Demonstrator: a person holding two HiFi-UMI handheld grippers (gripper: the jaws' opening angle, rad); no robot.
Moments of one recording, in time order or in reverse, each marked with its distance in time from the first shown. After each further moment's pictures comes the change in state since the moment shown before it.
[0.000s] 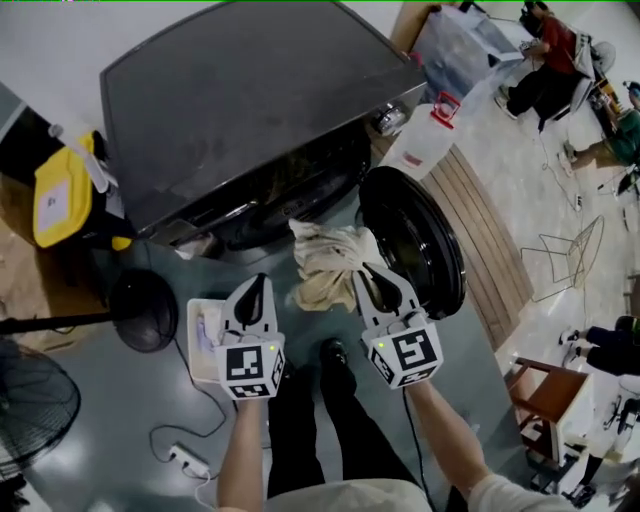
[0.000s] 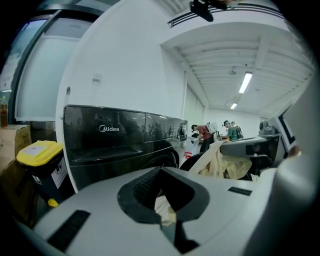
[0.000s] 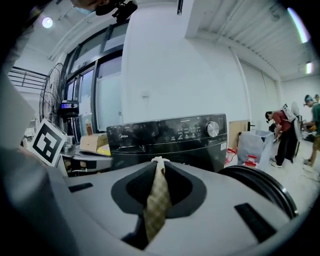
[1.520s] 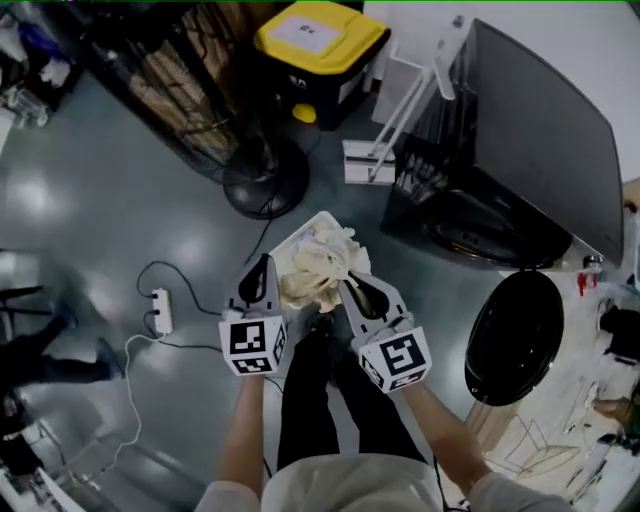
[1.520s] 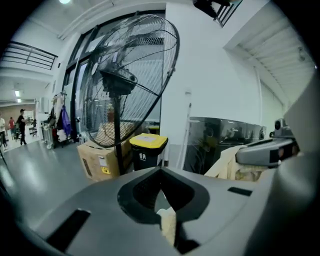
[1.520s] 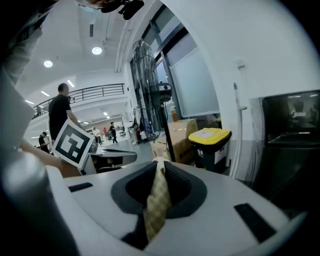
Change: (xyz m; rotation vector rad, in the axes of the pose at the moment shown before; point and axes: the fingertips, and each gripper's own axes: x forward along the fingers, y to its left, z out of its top) left arm -0.361 0.226 -0.121 -0.304 -0.032 0.818; right arm 0.009 0.432 -0.047 -0.215 0.147 0.916
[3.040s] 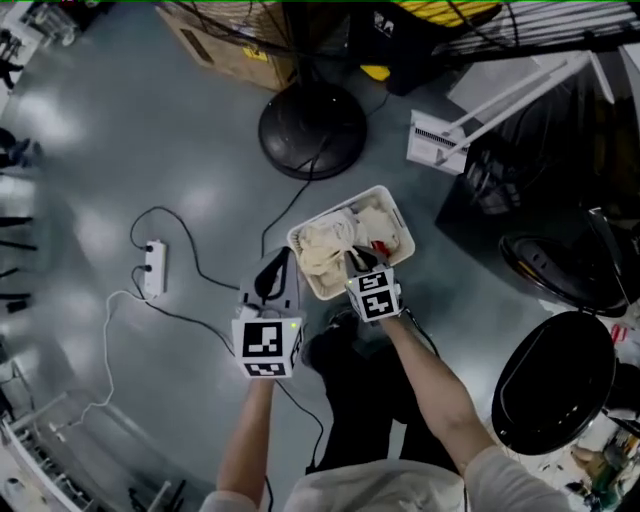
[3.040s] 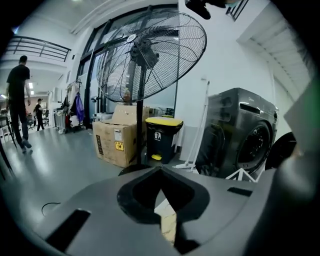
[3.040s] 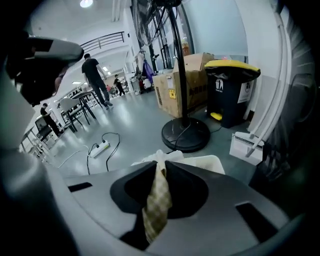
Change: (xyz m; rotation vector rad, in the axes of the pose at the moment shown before) left arm 0.032 0.098 -0.188 -0.081 0.050 0.110; right arm 0.229 -0.009 -0.372 -0.086 0.557 0.060
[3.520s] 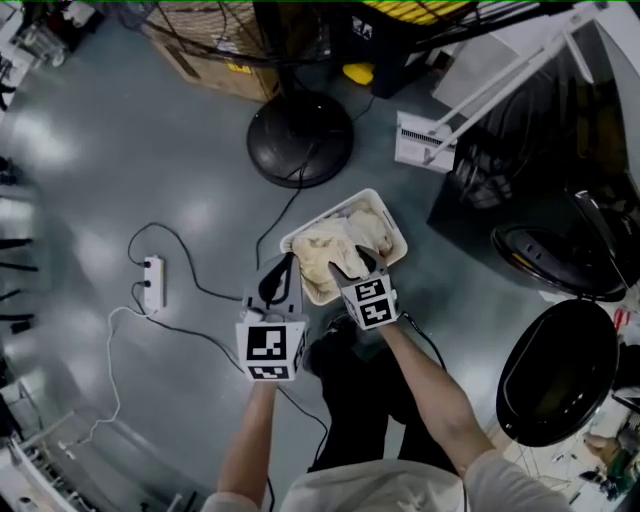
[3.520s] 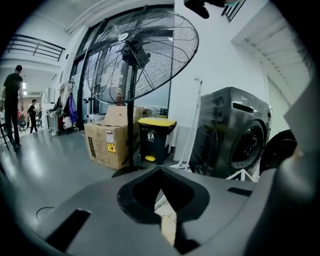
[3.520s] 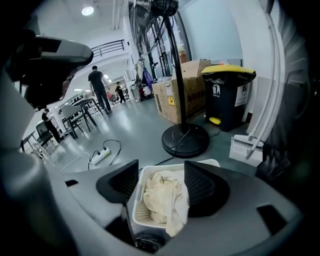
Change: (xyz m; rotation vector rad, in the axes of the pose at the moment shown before) left arm 0.004 -0.035 0.006 0.033 -0.002 -0.057; right arm -0.022 -0.001 0.003 0.030 -0.097 0.015
